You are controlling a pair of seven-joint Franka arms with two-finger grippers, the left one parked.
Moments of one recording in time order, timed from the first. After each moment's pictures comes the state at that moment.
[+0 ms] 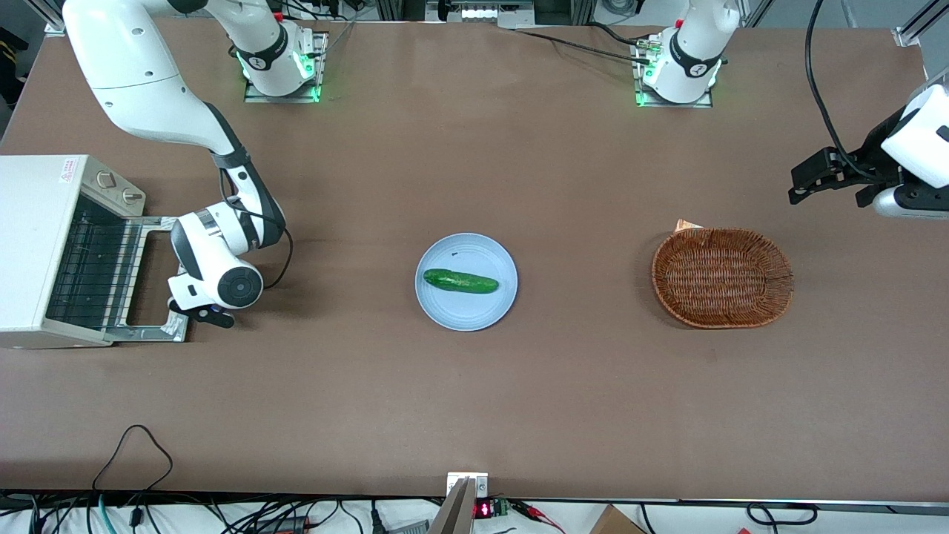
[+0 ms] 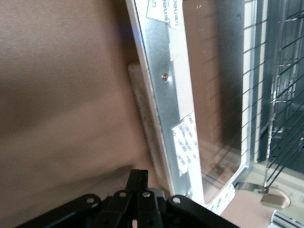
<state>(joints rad) 0.12 0.71 0.01 -1.73 -0.63 1.90 0.85</state>
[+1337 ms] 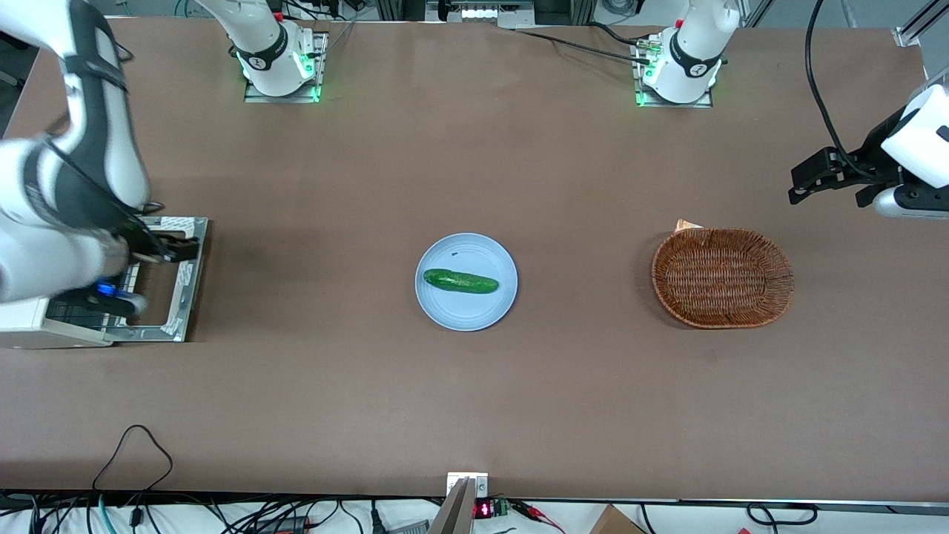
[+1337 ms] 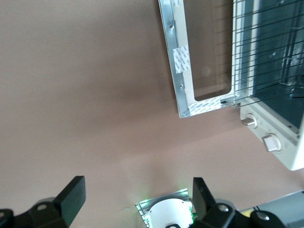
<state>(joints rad) 0.00 0.46 0.02 -1.31 -0.06 1.32 0.27</state>
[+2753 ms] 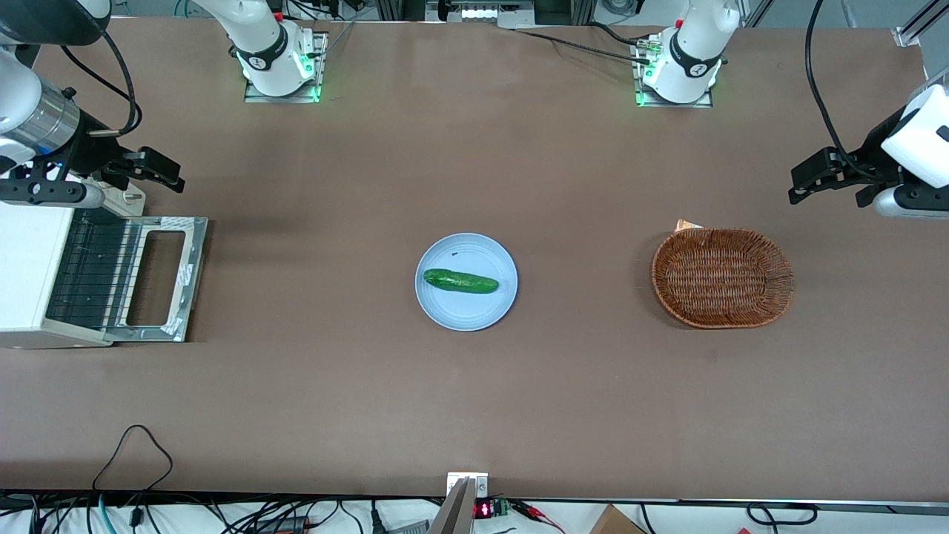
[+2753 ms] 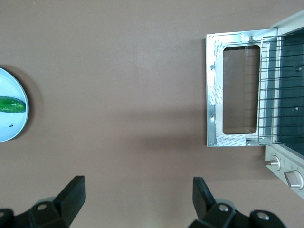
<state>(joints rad) 0.15 -0.06 -0.11 -1.83 0.04 1.73 0.10</state>
